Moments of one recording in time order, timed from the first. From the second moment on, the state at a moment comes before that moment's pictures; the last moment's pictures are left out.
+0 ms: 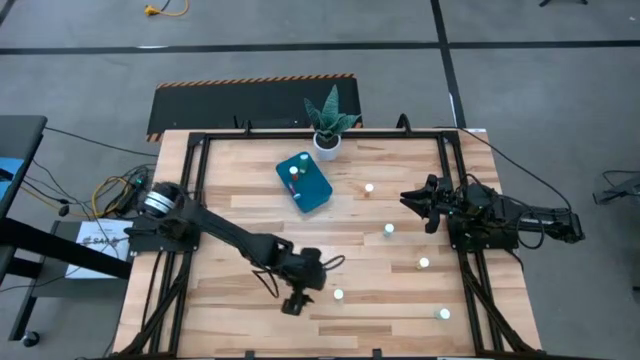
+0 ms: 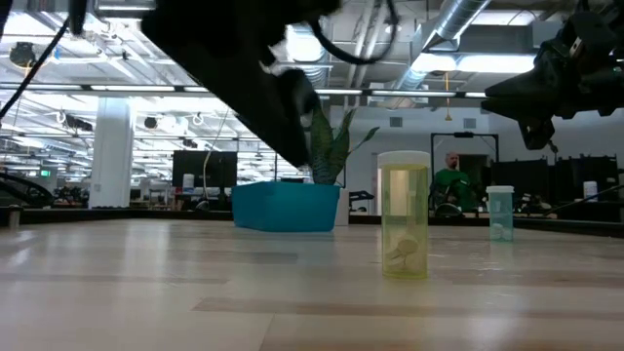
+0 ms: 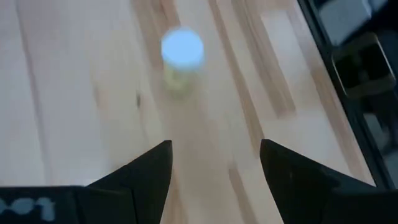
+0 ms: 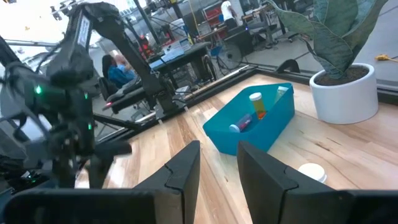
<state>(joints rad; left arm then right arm) -0.36 1.89 1.26 -0.27 0.13 -0.17 -0.10 0.01 0.05 -0.08 0.08 0.39</state>
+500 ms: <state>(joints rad) -0.38 2.03 1.26 -0.01 -0.07 -0.30 -0.10 0.01 0.05 -0.08 0.08 0.39</state>
